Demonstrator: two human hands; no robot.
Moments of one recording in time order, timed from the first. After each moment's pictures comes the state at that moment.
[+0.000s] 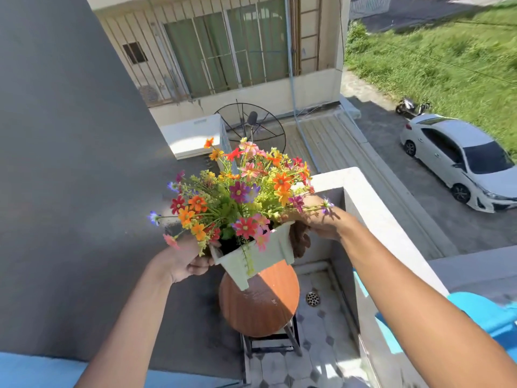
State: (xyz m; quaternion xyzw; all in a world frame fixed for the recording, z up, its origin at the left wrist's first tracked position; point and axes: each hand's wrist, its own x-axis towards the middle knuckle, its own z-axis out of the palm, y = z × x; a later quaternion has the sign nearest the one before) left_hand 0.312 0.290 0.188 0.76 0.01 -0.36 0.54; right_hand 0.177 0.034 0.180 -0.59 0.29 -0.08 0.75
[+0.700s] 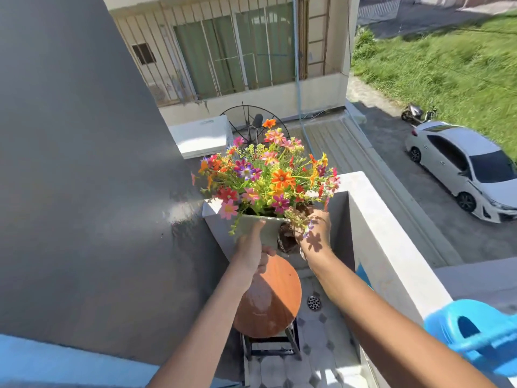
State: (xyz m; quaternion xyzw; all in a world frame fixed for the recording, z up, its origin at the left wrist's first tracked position) left_hand 0.260 0.210 0.152 0.74 0.04 -0.32 0.60; right_hand 0.206 0.091 0.158 -0.54 0.38 -0.21 0.72
